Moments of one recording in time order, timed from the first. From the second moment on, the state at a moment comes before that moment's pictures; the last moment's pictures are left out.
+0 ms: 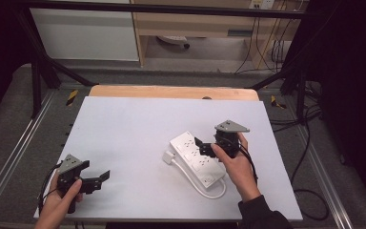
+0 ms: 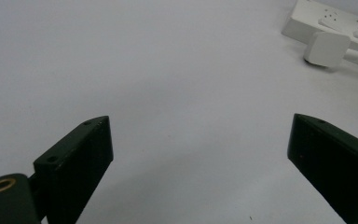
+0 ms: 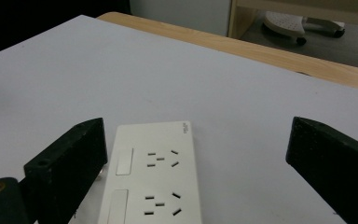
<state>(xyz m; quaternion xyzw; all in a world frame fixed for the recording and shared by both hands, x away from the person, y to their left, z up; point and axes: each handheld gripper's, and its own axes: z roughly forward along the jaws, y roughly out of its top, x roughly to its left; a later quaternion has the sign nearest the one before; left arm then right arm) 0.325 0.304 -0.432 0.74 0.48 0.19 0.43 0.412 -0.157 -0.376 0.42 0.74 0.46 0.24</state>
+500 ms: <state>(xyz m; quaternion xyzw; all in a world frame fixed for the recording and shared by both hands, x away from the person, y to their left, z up) 0.325 0.306 -0.432 0.74 0.49 0.19 0.43 0.400 -0.196 -0.372 0.45 0.72 0.47 0.25</state>
